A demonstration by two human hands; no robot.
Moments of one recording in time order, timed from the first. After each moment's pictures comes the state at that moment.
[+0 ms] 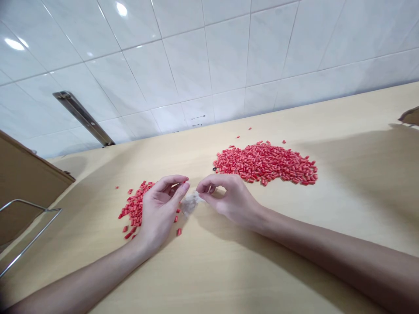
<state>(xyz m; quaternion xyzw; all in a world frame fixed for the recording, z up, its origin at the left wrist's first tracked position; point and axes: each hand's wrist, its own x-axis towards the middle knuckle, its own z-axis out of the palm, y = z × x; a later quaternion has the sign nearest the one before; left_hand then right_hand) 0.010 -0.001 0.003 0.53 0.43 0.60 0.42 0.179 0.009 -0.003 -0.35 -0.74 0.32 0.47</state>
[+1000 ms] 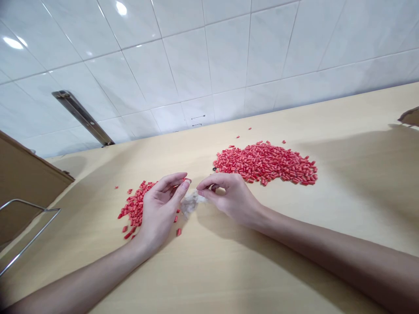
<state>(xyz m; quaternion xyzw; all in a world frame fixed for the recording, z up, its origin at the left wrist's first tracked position) 0.011 -0.003 0.003 0.51 0.44 0.58 0.46 0.179 0.009 -0.002 -0.37 -0.71 0.36 0.48</state>
